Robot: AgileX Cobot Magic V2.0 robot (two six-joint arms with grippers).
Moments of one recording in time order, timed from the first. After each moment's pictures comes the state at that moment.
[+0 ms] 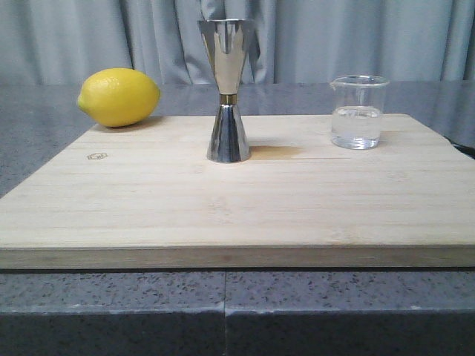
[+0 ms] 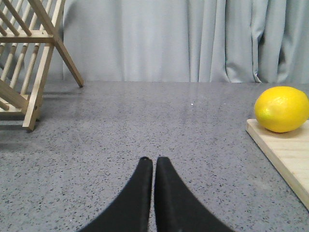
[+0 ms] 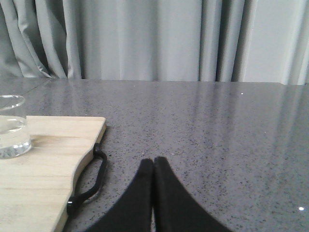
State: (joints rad) left arm -0.04 -0.01 0.00 -0.03 0.06 0.03; right arm -0.06 -0.01 0.01 -0.09 0.03 0.06
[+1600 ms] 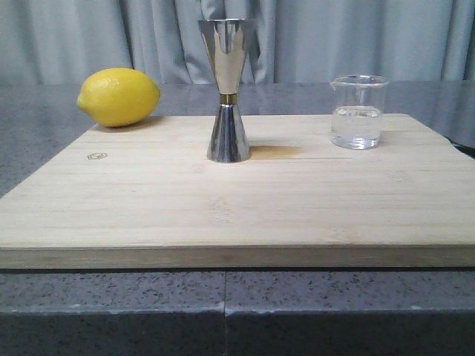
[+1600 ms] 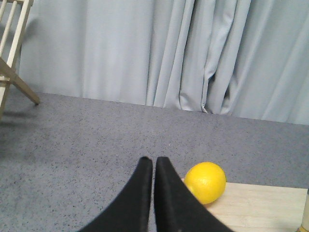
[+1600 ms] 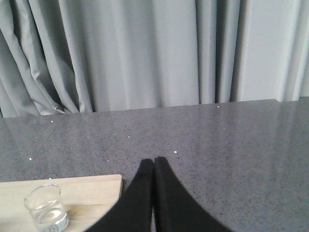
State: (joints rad) left arm -0.04 0.46 -0.83 -0.22 0.58 0.03; right arm -0.06 0.28 -0.65 0.00 0.49 0.06
